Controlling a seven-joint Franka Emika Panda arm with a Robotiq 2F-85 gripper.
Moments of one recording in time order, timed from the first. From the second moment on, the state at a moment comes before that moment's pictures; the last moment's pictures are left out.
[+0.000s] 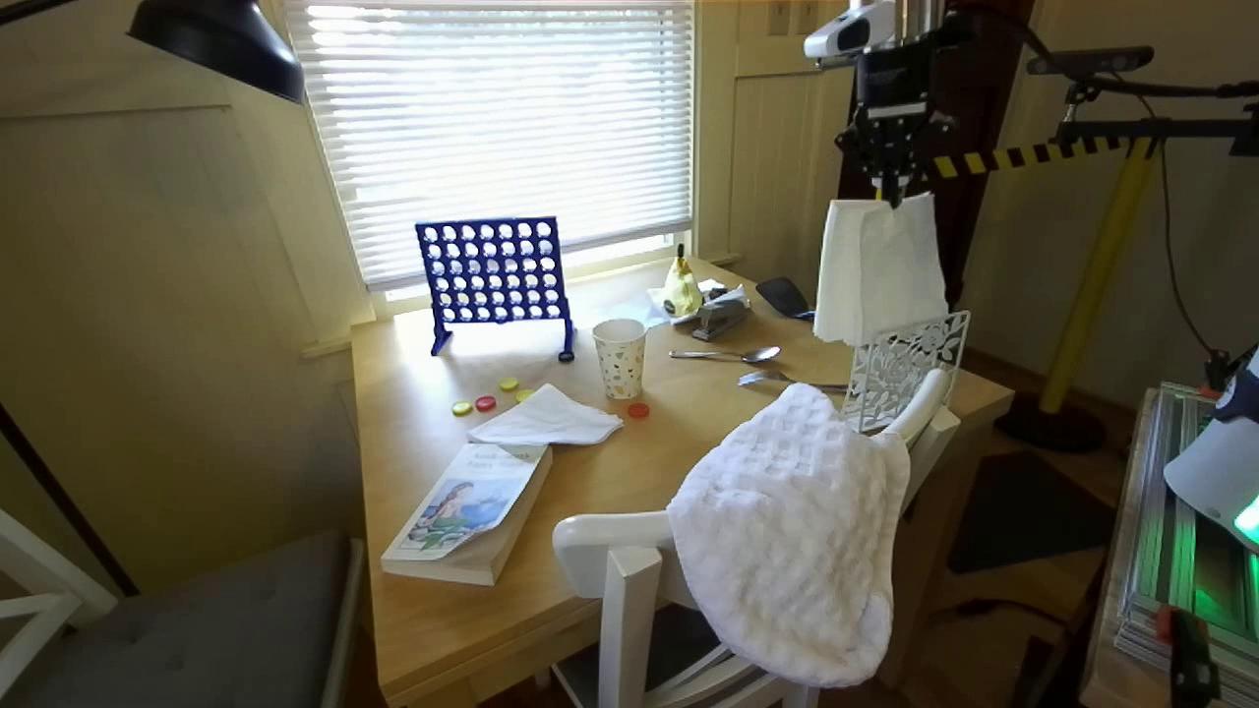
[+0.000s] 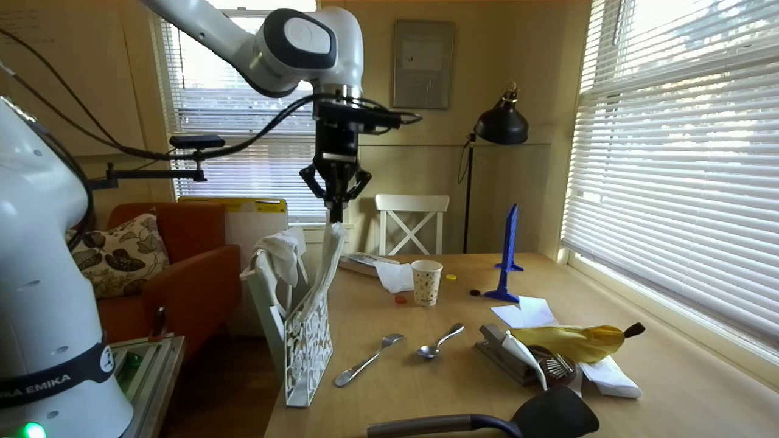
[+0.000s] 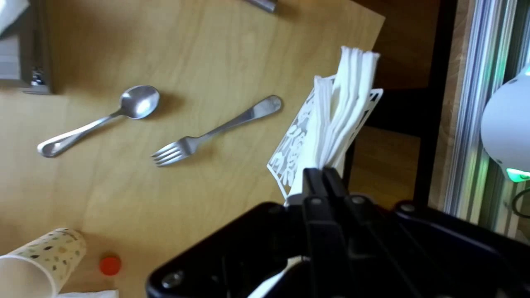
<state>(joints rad) 0.10 -0.37 0.06 -2.40 -0.17 1.93 -1.40</state>
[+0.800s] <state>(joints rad) 0.09 -0.43 -0.01 -2.32 -0.32 2.00 -1.32</state>
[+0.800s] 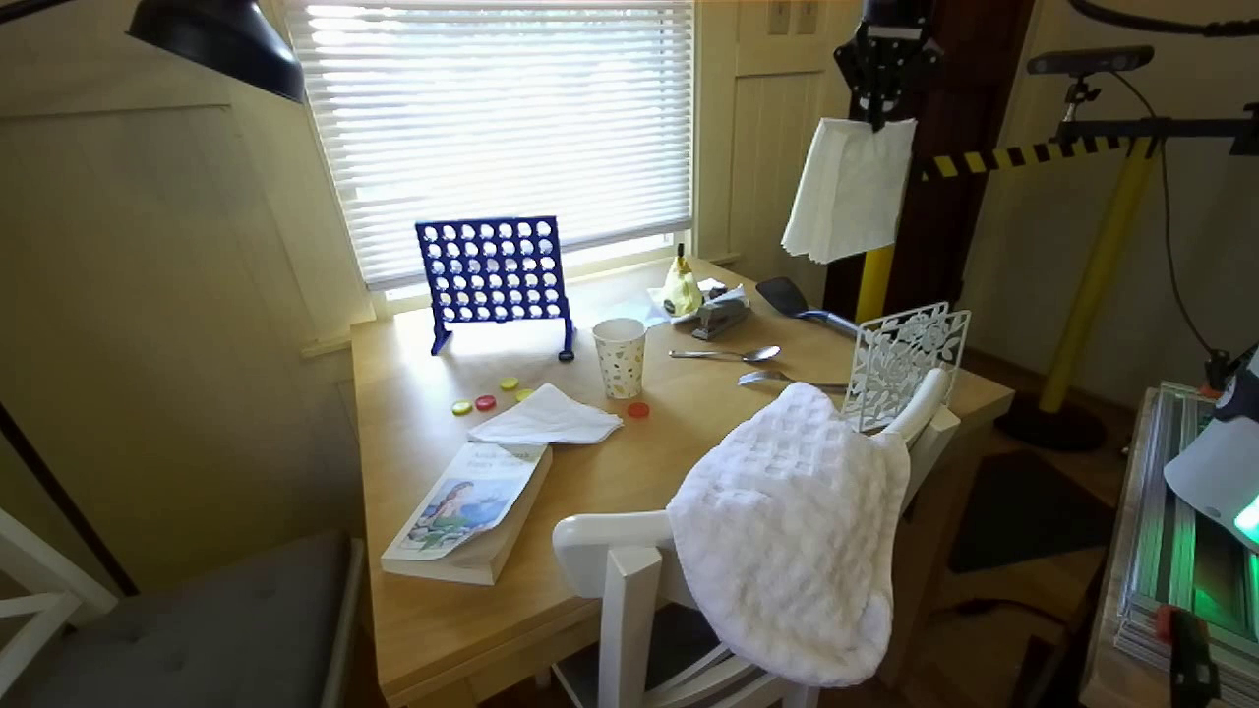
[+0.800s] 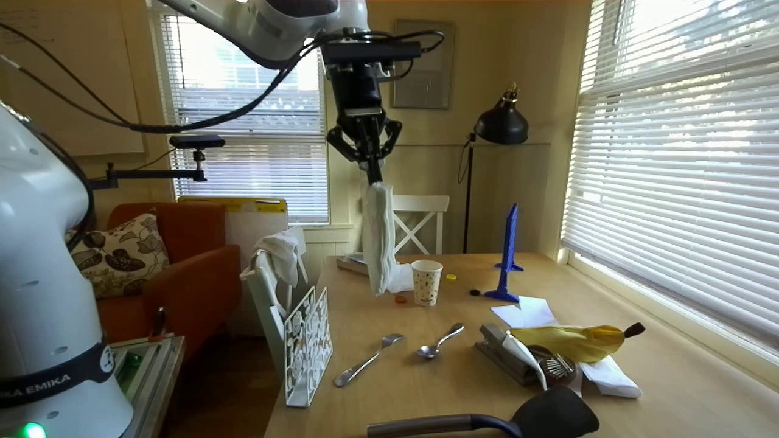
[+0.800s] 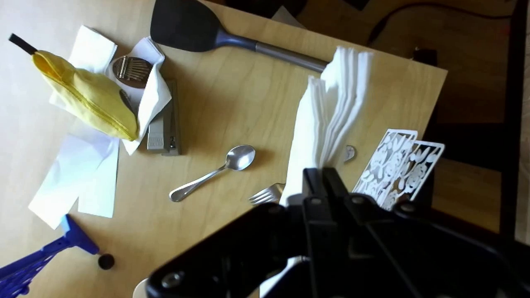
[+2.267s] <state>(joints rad) 0.06 -0.19 -0.09 -2.40 -0.32 2.34 -1.33</state>
